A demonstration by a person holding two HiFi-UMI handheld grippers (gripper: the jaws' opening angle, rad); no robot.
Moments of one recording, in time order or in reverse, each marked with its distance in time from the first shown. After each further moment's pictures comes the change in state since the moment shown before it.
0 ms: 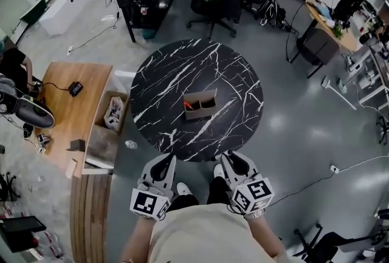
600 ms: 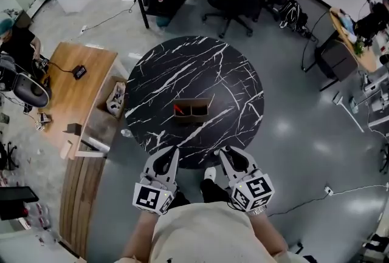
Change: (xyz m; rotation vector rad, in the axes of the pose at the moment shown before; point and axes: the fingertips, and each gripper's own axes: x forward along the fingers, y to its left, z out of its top) left arm 0.116 -0.029 0.003 -0.032 -0.002 0.157; right arm 0.032 -0.101 0.043 -0.063 0.079 0.171
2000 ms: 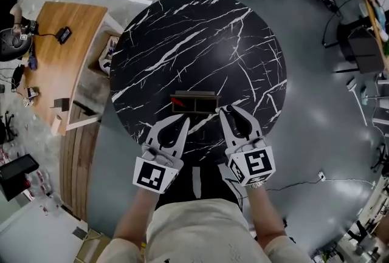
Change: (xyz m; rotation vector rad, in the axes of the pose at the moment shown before) left arm 0.171 0.100 -0.044 -0.094 0.050 0.013; right arm 0.200 -0.107 0.009 -0.065 0.082 -0.021
